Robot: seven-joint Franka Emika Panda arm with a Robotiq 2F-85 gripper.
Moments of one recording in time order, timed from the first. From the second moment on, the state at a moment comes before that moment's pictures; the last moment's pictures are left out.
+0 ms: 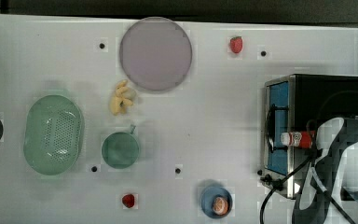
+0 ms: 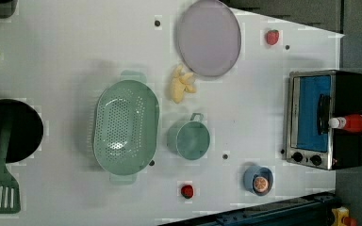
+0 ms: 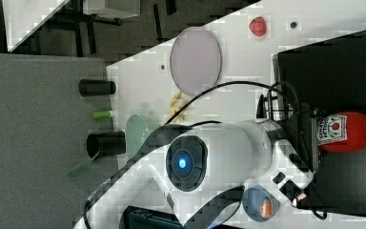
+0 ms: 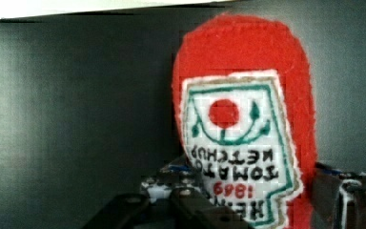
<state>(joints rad) -0.12 0.33 -0.64 -1.93 0.15 0.68 0.06</state>
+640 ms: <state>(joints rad) -0.02 0.07 -0.54 -1.62 0.07 0.23 -0.04</state>
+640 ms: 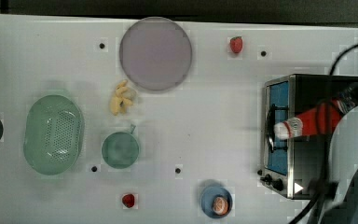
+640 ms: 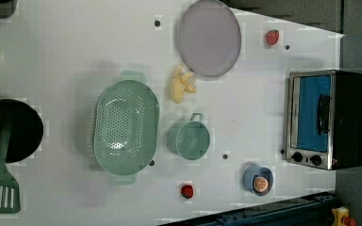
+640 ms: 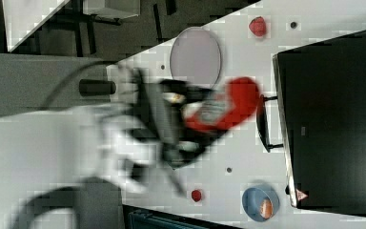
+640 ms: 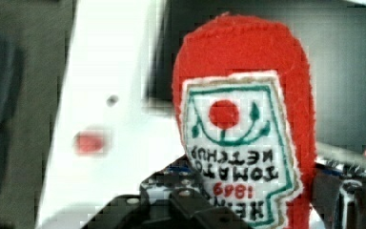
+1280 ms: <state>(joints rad) 0.10 0.01 -0.15 -1.64 0.07 0.16 -0.05</state>
